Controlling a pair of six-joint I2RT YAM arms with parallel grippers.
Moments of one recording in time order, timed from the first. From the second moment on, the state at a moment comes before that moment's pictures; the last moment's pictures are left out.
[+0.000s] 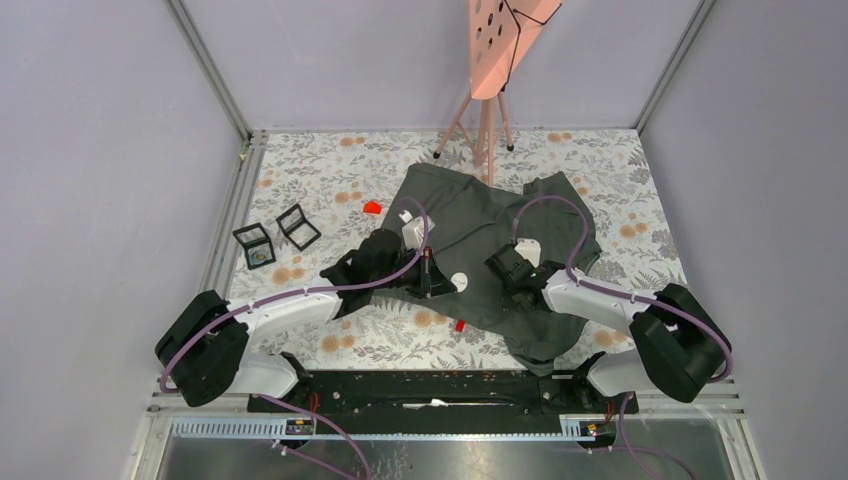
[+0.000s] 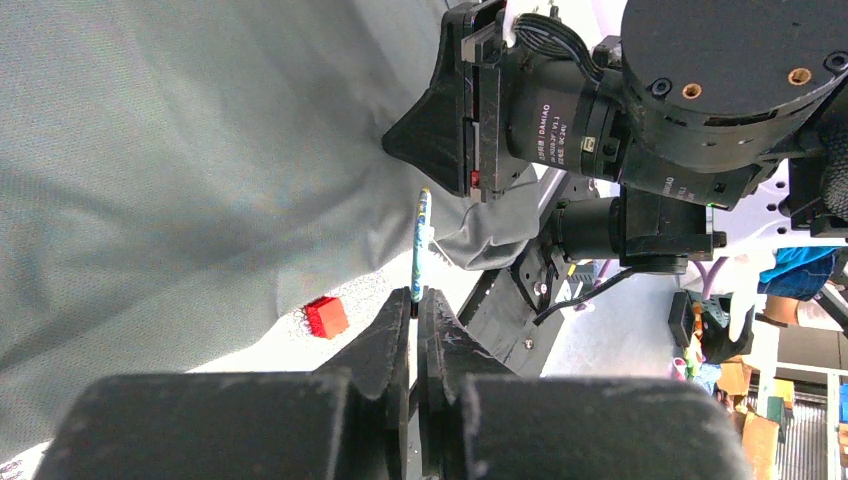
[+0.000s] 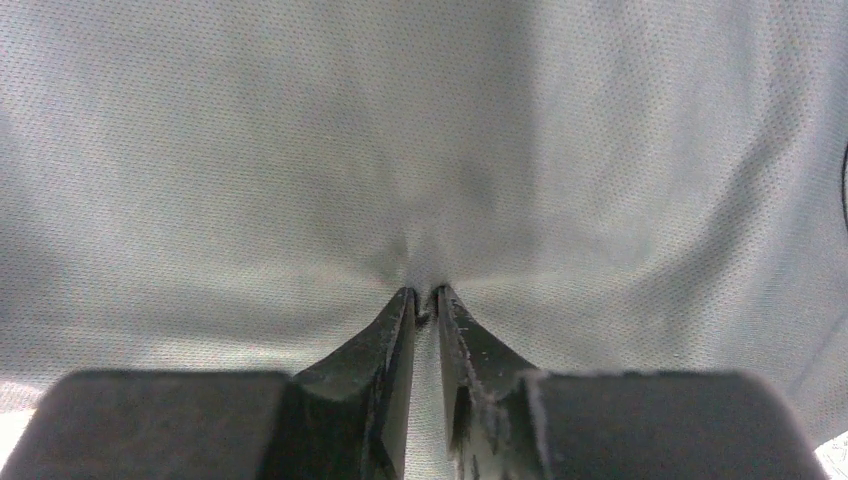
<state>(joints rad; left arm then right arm) -0.81 1.32 0.65 0.22 0.41 -0.71 0.72 1.38 0.65 -0.52 0.33 0.77</state>
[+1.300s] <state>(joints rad) -0.94 1.60 0.78 0.18 0.20 -0.74 0.72 1.13 0.49 -0.43 0.22 0.82</state>
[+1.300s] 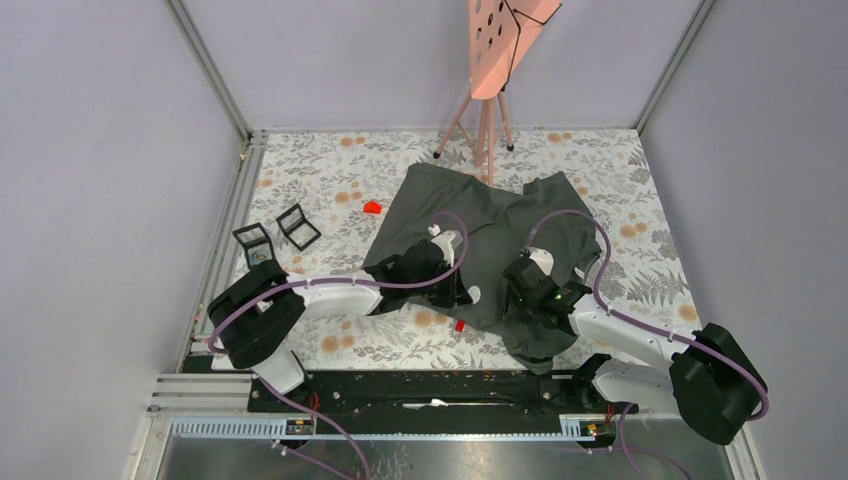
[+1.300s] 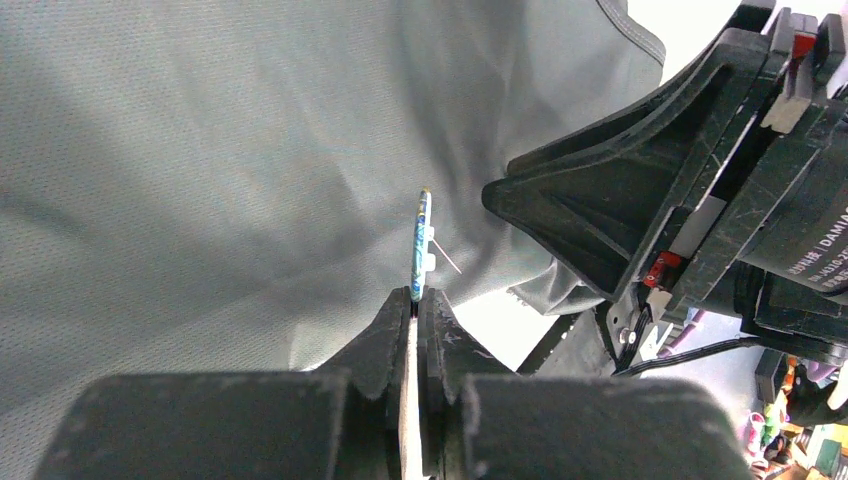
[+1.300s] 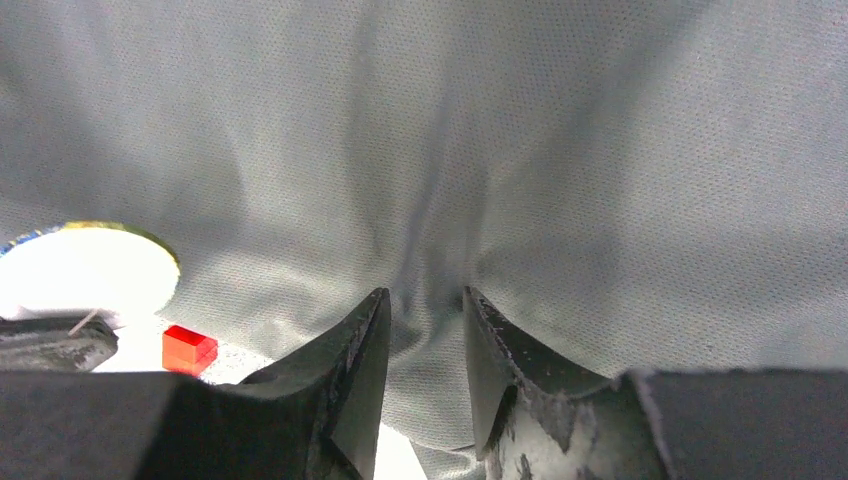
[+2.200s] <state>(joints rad) -0.99 1.76 0.95 0.10 0.17 -0.70 0.72 1.00 0.42 -0.35 0.28 0.82</state>
